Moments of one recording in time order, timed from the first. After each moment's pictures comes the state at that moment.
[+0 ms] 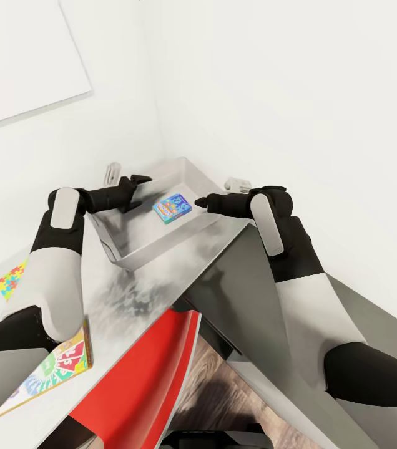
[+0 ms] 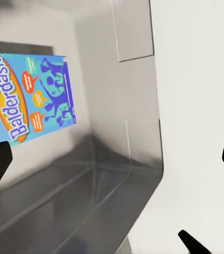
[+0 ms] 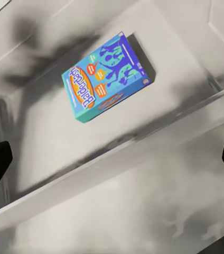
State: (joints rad) left arm -1.32 -0.04 0.39 -0.85 0.78 1.01 0.03; right arm -1.18 0.17 0.14 -1.20 -0.45 1.03 -0.08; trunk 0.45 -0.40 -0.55
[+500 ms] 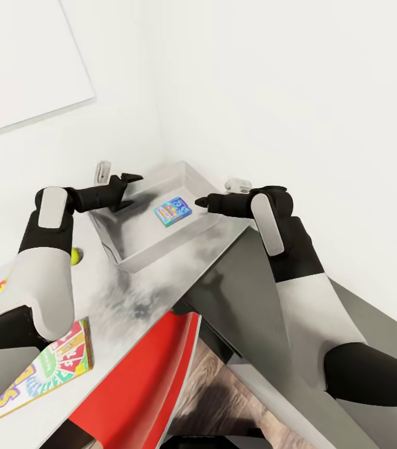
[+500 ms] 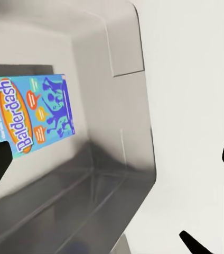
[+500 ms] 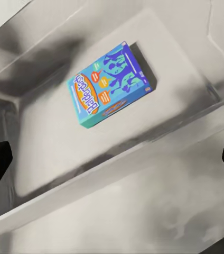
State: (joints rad) left arm -1.32 0.01 0.39 -0.86 0.80 1.04 0.02; right arm -1.18 0.17 0.13 -1.20 -0.45 1.03 -0.08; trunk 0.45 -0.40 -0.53
